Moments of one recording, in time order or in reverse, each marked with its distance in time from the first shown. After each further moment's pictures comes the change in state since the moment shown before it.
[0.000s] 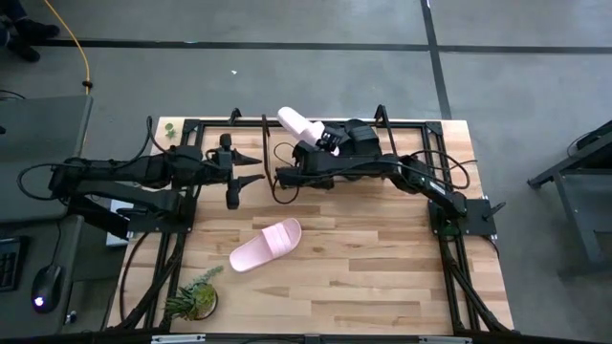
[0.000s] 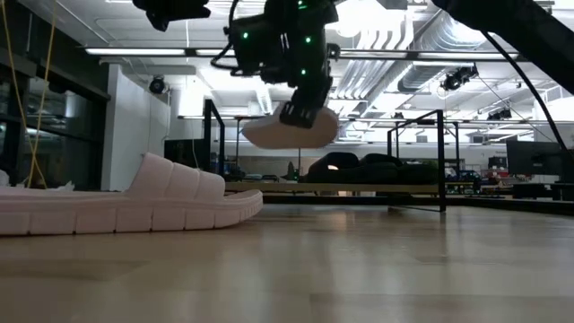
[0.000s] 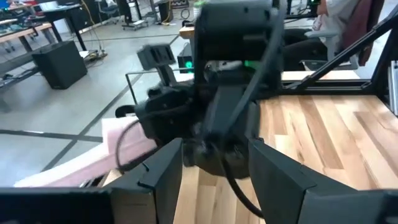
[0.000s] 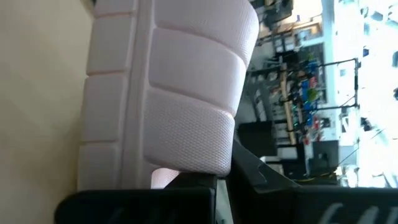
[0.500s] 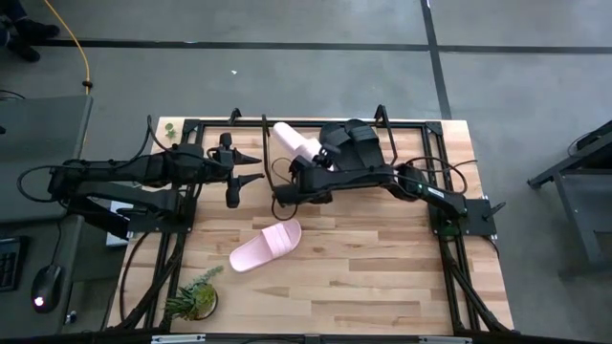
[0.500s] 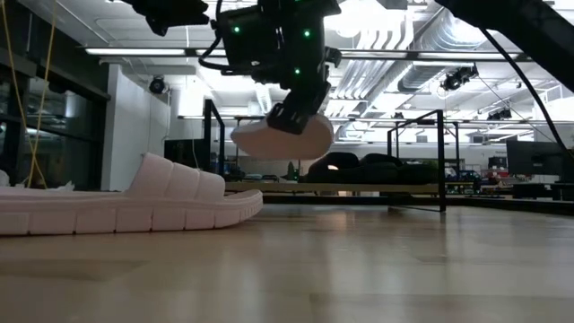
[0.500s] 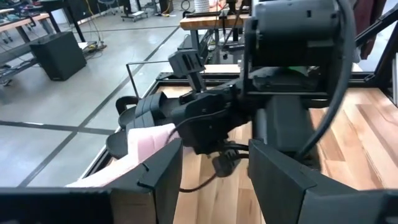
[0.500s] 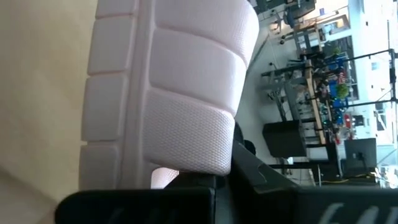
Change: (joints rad) left arm 0.038 0.000 0.000 -0.035 0.029 -0.007; right arm 0.084 0.033 0.000 -0.009 -0.081 0.141
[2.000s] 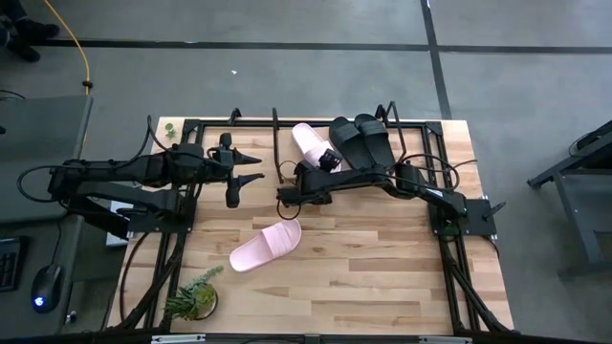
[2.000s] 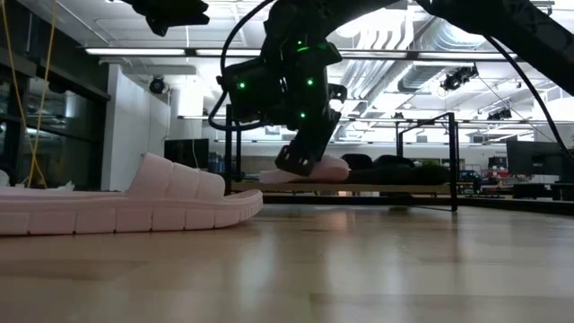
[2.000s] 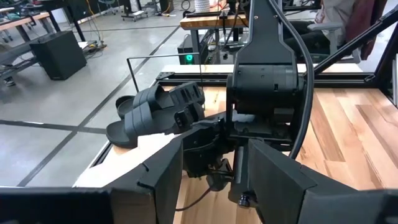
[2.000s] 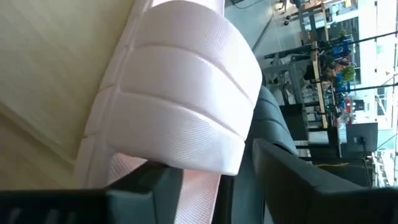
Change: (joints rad) left arm 0.000 0.000 0.000 0.000 0.000 -0.004; right arm -0.040 0.029 -0.183 0.138 -0.042 0.033
